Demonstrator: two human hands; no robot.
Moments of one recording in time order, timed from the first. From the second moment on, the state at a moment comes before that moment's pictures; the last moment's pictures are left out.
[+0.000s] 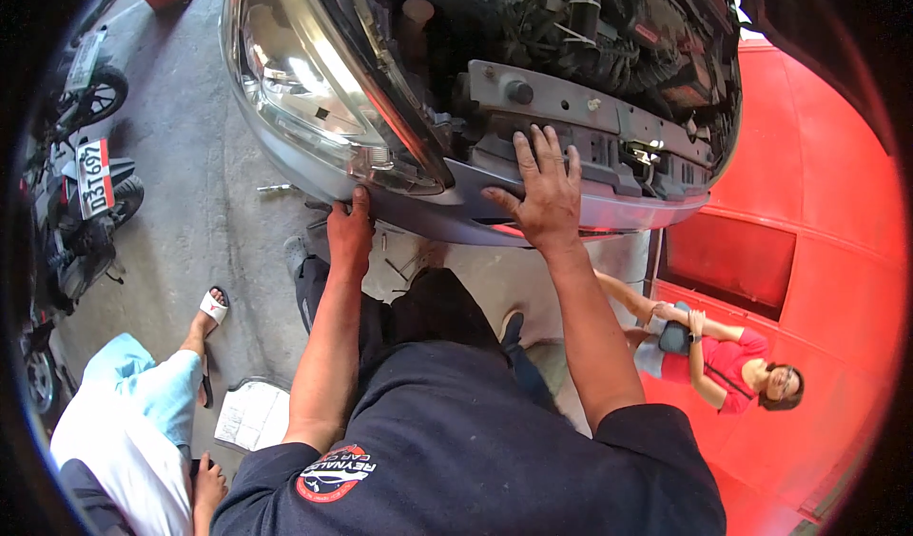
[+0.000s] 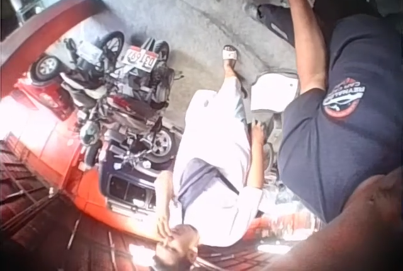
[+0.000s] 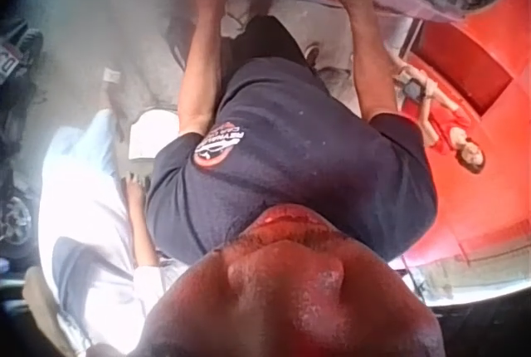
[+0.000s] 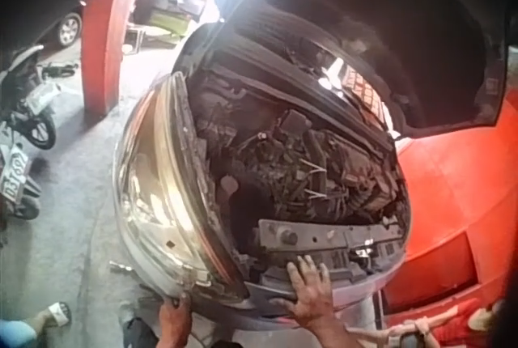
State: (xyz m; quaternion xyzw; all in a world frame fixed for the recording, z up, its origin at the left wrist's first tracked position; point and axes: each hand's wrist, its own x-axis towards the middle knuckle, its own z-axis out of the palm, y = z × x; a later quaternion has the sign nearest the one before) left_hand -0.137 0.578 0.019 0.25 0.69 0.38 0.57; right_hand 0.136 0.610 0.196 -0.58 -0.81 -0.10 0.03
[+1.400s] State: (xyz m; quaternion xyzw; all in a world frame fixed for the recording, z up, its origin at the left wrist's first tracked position) left_hand -0.401 0.792 -0.003 0.43 0.64 0.51 0.38; right_hand -0.048 0.602 0.049 -0.62 -0.74 -0.23 0.12
